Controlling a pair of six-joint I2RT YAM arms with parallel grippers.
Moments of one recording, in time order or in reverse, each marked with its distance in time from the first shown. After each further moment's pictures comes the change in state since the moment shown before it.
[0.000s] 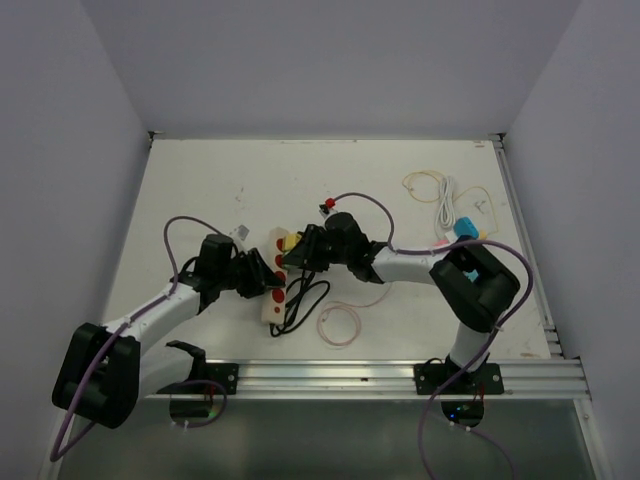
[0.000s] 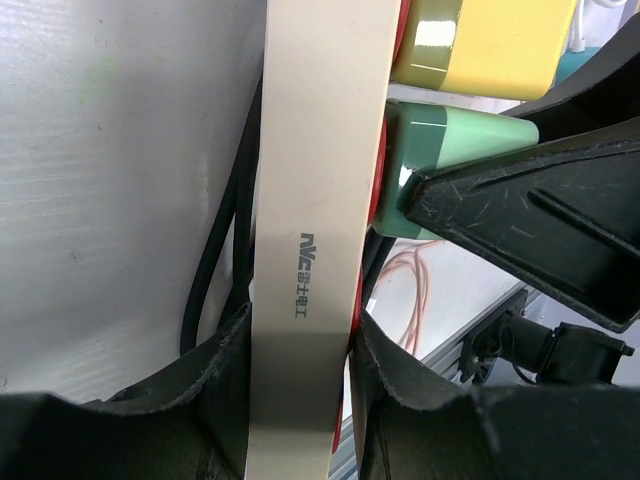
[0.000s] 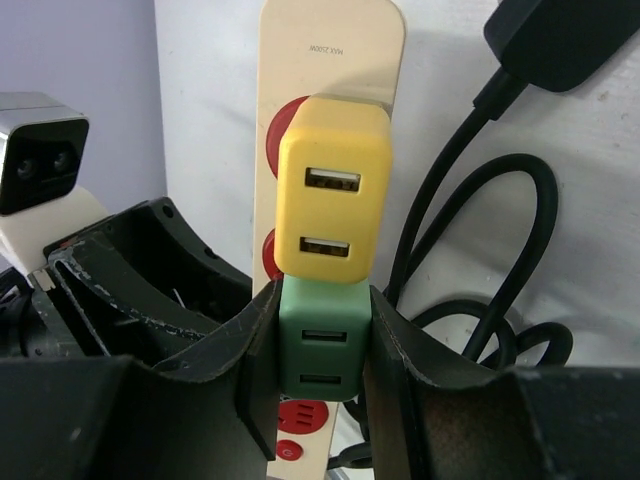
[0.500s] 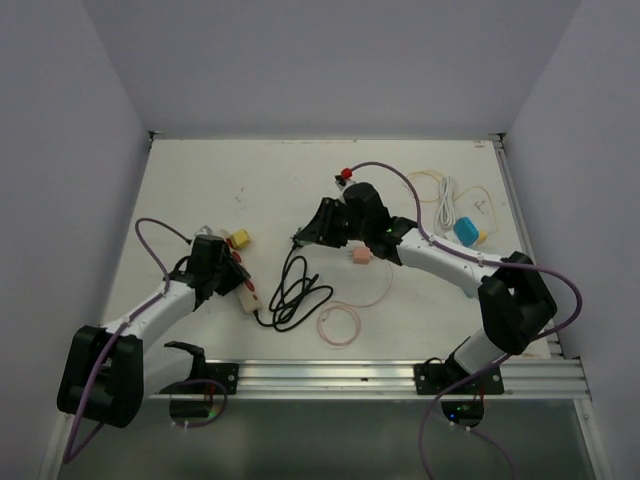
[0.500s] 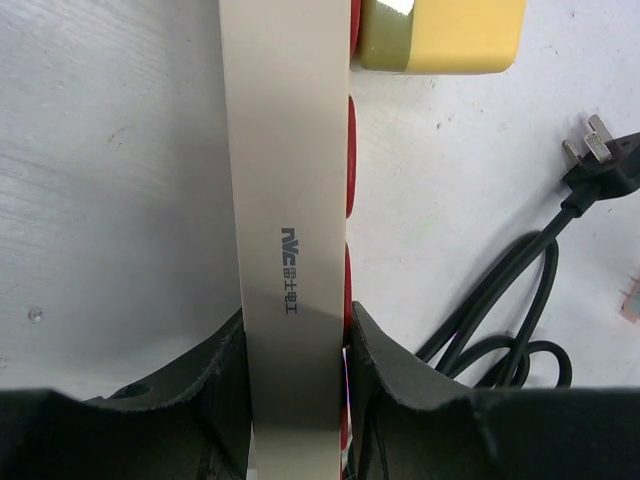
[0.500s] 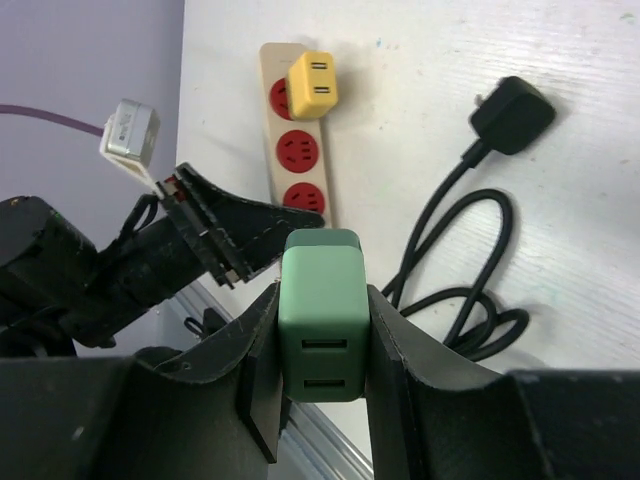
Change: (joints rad) left arm 0.083 0.001 0.007 -0.116 -0.432 -0.053; right arm -0.084 -0.193 0.151 -0.343 0.002 -0.140
